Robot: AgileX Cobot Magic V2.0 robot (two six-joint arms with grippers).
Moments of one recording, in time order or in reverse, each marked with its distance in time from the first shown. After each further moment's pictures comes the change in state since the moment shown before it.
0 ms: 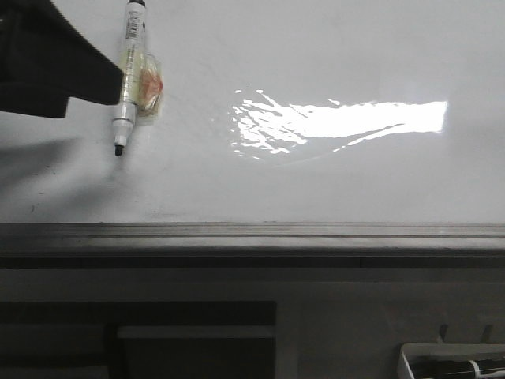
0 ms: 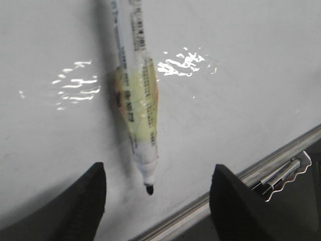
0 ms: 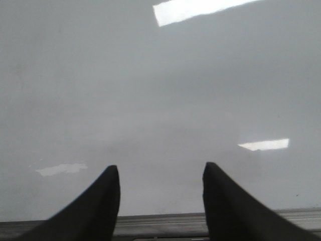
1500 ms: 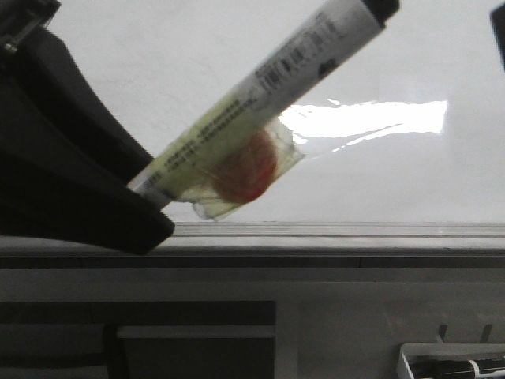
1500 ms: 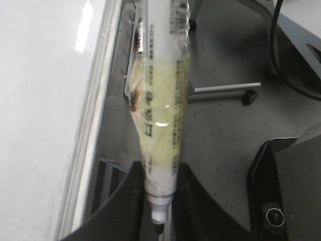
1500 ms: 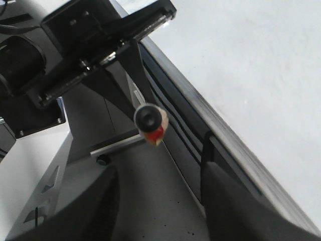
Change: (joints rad) left arm -0.283 -0.008 -0.038 0.297 0.274 0.568; right arm 0.338 0.375 -0.096 1.045 0.245 -1.402
